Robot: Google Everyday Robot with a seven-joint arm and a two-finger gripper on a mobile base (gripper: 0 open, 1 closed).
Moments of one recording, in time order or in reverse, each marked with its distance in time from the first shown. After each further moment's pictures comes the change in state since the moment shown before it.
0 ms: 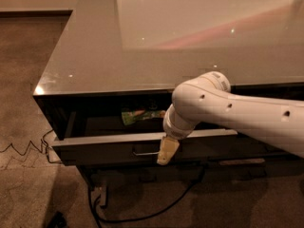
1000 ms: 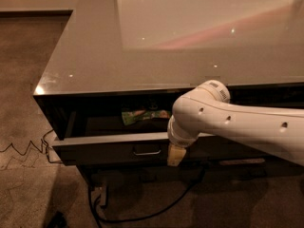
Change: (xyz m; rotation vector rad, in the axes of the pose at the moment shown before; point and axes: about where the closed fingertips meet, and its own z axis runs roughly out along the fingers) arm 0.026 0.010 0.012 0.017 0.072 -0.171
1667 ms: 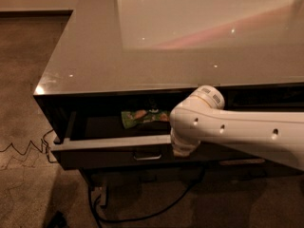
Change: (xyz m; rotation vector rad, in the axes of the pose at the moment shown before) arm 0.028 0.012 0.013 -0.010 0.116 0.011
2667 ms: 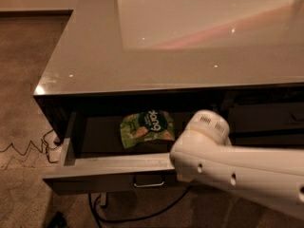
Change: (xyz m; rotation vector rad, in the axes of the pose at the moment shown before) arm 0.014 0.053 -0.026 0.097 0.071 0.064
